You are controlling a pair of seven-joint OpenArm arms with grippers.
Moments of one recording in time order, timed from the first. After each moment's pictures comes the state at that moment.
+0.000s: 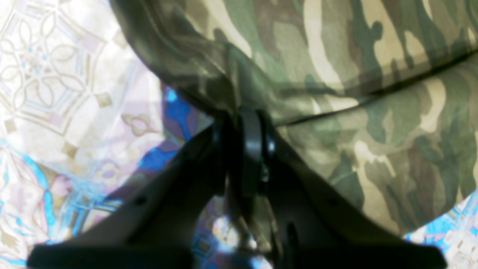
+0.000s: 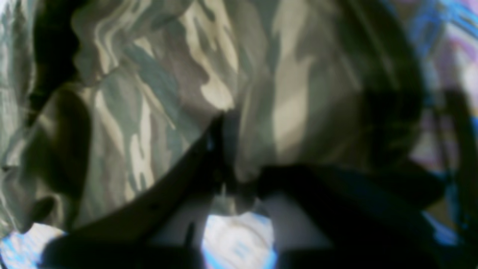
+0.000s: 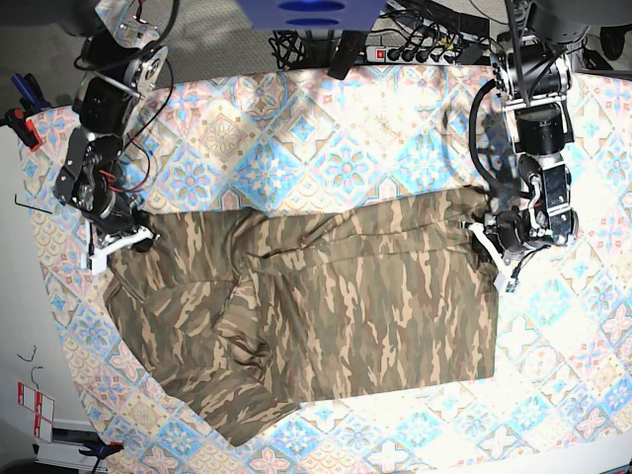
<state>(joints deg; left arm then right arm) -13.6 -13.3 -12.7 47.9 -8.2 -38.2 42.8 11.5 11.8 31.1 51.4 18.4 27.7 -36.0</state>
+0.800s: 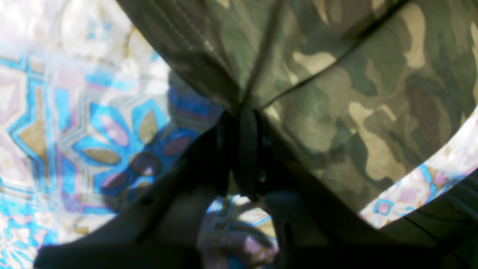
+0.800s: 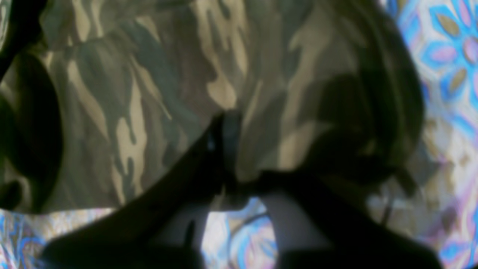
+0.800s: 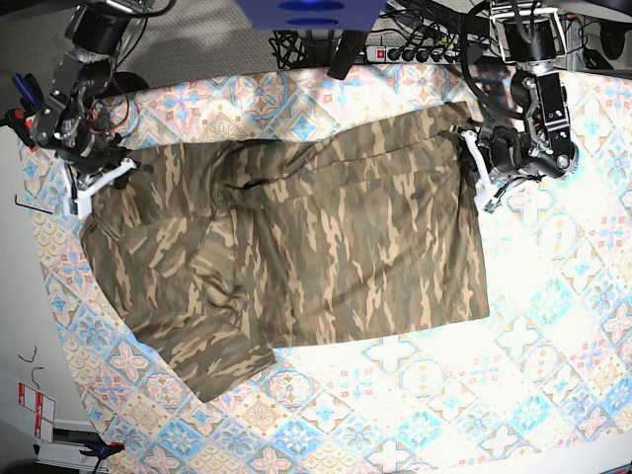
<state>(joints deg) 9.0 -15.4 -17.4 79.9 -15.4 -43.3 63.3 -9.7 11.3 34.9 79.3 19.0 27.8 -48.9</state>
